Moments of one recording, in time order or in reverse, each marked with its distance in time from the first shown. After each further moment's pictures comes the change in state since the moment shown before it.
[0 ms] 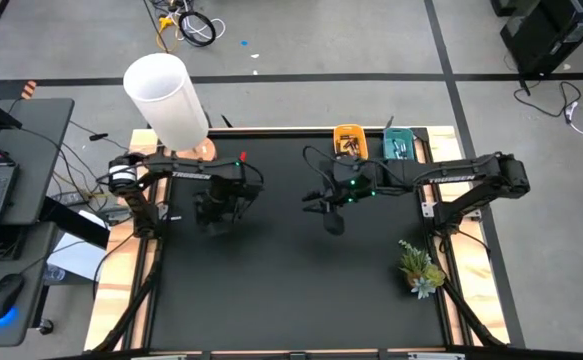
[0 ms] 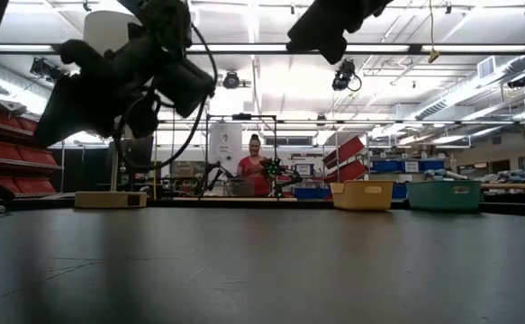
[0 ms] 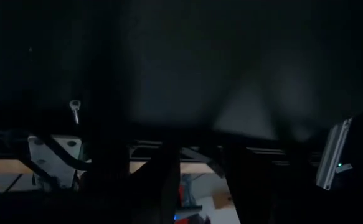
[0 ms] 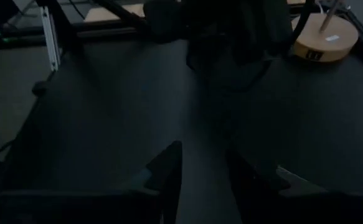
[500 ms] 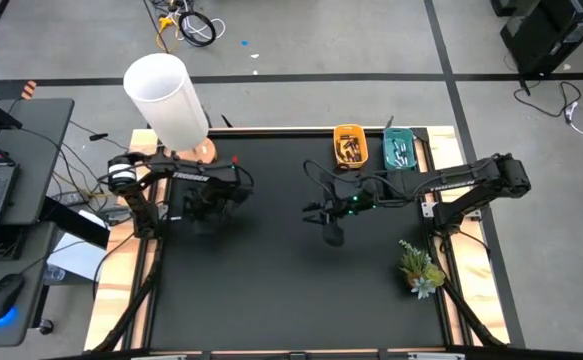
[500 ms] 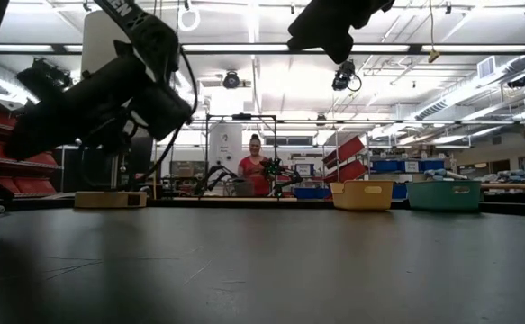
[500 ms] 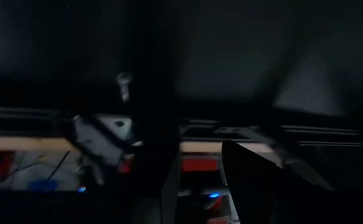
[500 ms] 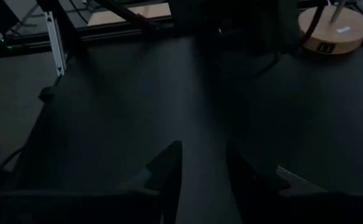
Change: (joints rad) left arm 0.052 -0.005 -0.155 -0.001 -0.161 0.126; right arm 0.100 -0.001 -0.056 0.067 0.102 0.109
